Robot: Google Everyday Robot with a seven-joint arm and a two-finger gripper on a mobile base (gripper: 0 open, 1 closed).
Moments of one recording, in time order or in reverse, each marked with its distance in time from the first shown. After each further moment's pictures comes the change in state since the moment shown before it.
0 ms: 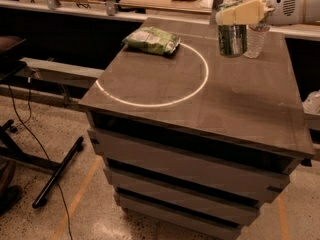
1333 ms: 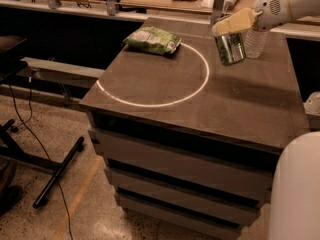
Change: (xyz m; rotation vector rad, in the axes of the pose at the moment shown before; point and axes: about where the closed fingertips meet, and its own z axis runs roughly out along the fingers) arm 0.036 -0.044 0.027 -0.052 0.231 0.146
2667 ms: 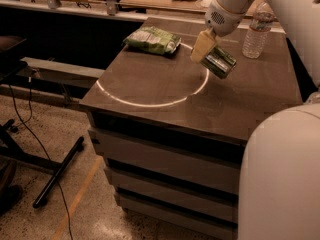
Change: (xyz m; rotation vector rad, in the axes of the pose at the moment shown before) arm 0.039 0.009 0.067 0.334 0.606 -0.162
